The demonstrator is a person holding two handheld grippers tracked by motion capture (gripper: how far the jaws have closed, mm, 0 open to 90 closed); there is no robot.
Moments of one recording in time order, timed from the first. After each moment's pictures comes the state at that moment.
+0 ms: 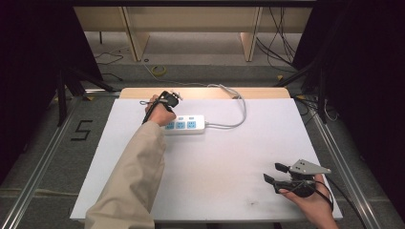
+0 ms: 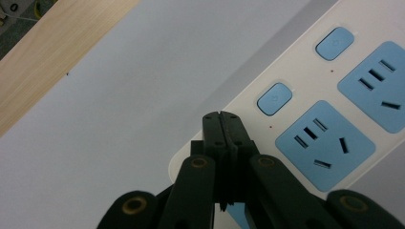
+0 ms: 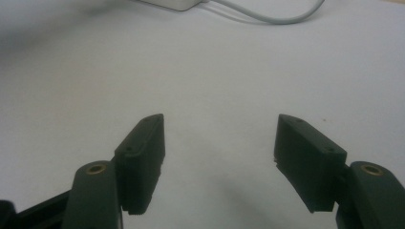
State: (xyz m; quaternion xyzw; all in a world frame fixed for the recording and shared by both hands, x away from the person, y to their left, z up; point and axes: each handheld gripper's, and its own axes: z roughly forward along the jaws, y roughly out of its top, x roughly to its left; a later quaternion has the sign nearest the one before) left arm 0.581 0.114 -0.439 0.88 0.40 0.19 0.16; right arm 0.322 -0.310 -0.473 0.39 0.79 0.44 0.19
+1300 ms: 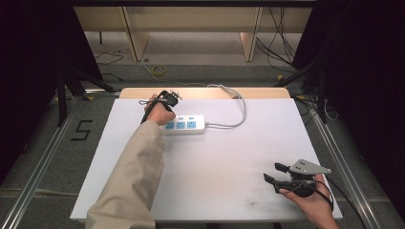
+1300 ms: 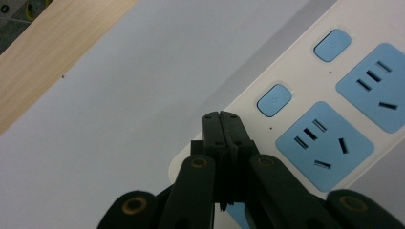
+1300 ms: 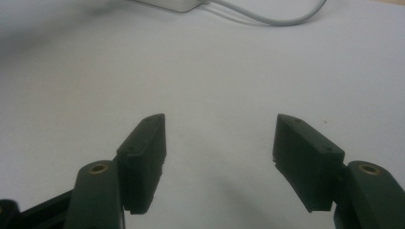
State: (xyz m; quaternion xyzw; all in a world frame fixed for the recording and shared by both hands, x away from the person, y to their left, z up) left arm 0.583 0.118 -0.439 0.88 0.39 0.18 0.17; right arm 0.322 -0.310 -0.472 0.38 0.79 0.45 0.19
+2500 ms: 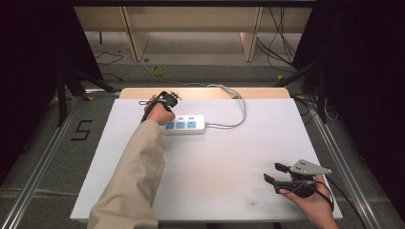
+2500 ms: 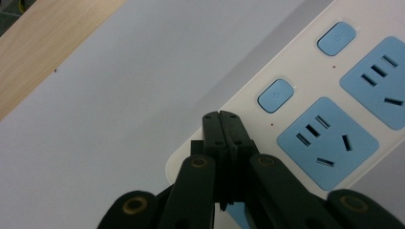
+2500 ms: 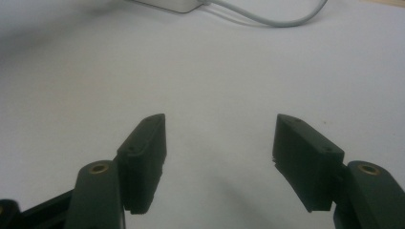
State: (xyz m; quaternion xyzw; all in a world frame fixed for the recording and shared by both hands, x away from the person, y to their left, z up) left arm 0.584 0.121 -0.442 0.89 0.40 0.18 0.17; right arm 0.321 -0.310 -0.472 0.38 0.79 0.45 0.19
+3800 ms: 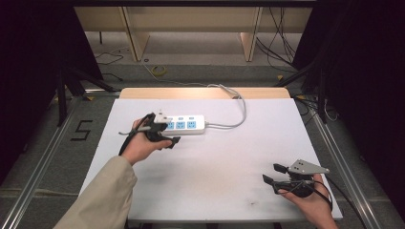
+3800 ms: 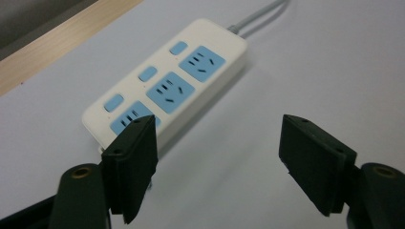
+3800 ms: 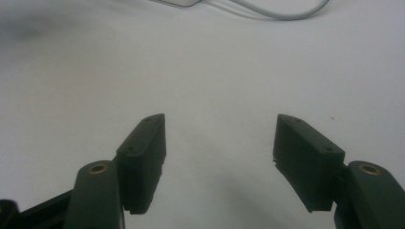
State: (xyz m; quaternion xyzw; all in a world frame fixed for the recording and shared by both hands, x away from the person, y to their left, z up) left arm 0.436 0.145 -0.423 0.85 0.34 0.20 0.36; right arm 0.323 -0.308 -0.474 0.38 0.79 0.44 0.18
